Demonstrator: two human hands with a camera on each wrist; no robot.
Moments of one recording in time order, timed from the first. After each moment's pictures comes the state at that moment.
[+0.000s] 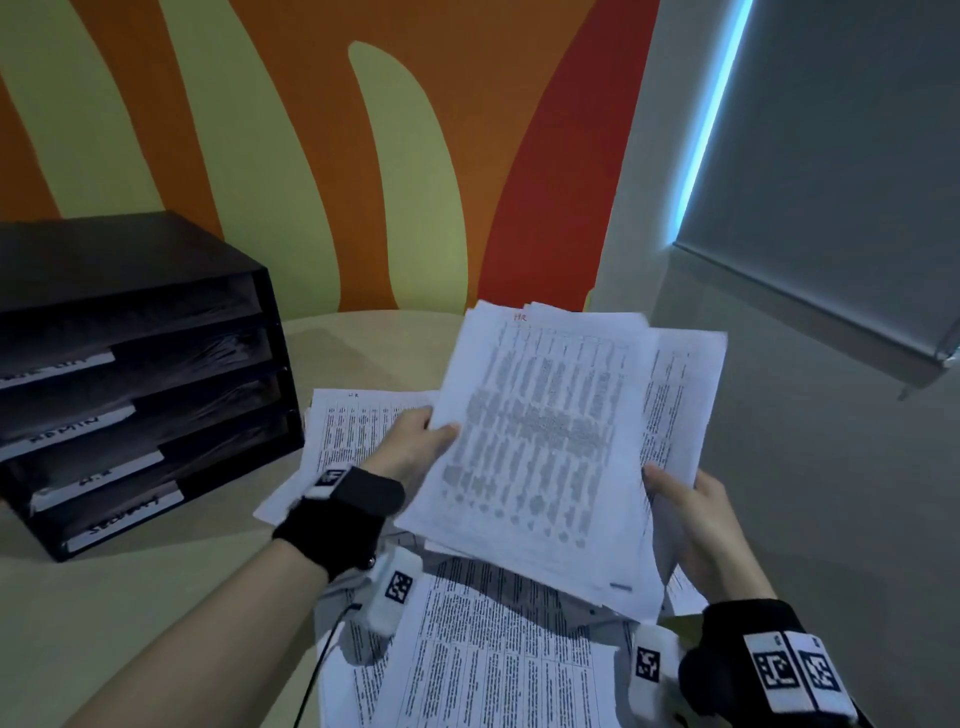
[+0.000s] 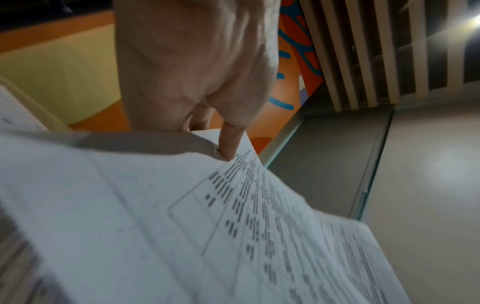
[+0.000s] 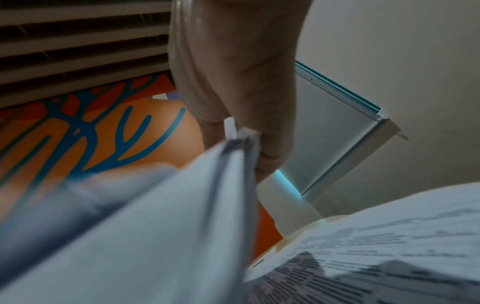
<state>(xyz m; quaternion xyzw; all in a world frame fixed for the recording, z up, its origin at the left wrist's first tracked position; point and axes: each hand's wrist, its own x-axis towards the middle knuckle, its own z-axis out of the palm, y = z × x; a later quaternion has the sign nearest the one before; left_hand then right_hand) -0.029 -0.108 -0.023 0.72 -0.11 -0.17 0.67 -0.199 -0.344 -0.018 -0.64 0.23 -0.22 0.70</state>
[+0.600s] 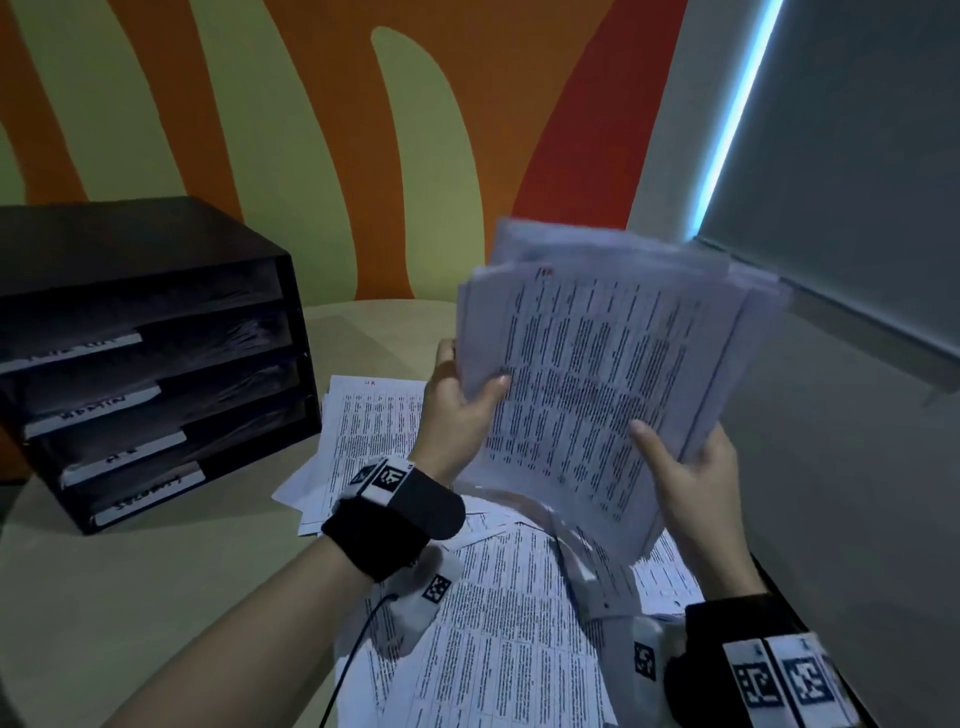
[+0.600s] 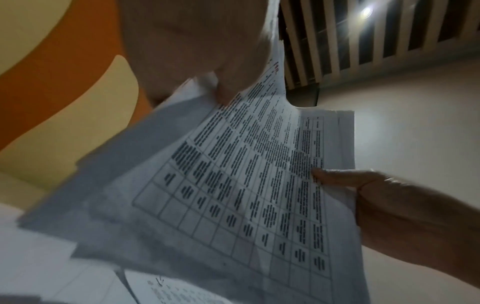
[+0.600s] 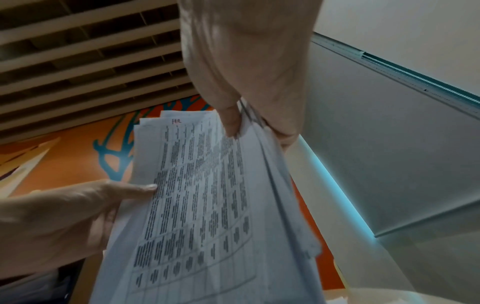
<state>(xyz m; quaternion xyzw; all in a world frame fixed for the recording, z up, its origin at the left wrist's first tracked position) -0.058 -0.130 0.009 0.66 -0.22 0.08 0.71 -0.196 -0.301 0.015 -0.72 0.09 -0.36 0.58</state>
